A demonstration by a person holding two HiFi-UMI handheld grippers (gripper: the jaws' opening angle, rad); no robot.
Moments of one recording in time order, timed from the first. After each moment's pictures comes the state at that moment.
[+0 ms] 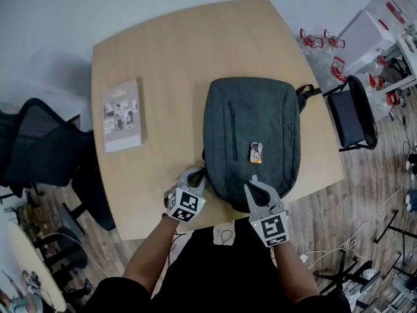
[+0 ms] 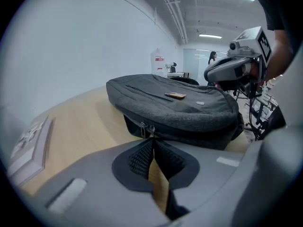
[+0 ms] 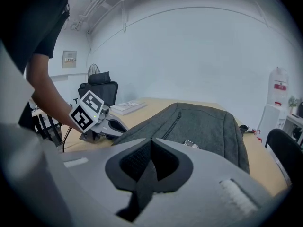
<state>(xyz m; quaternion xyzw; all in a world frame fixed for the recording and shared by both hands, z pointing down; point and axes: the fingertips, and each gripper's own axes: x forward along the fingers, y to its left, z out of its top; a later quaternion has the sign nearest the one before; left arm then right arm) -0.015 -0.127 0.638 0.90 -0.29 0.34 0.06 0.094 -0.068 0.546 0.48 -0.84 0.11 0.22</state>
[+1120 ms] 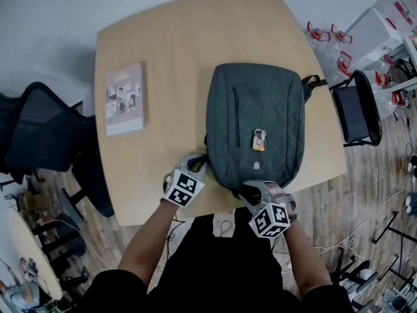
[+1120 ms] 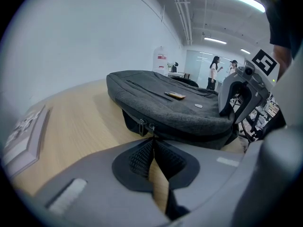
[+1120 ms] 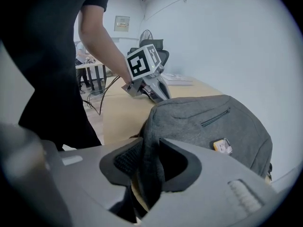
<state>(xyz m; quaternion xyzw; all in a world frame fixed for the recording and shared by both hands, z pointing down) -0.012 -0.123 0.640 0.90 -0.27 0.33 0.11 0.069 -0.001 0.614 0.21 -0.88 0.01 0.43</state>
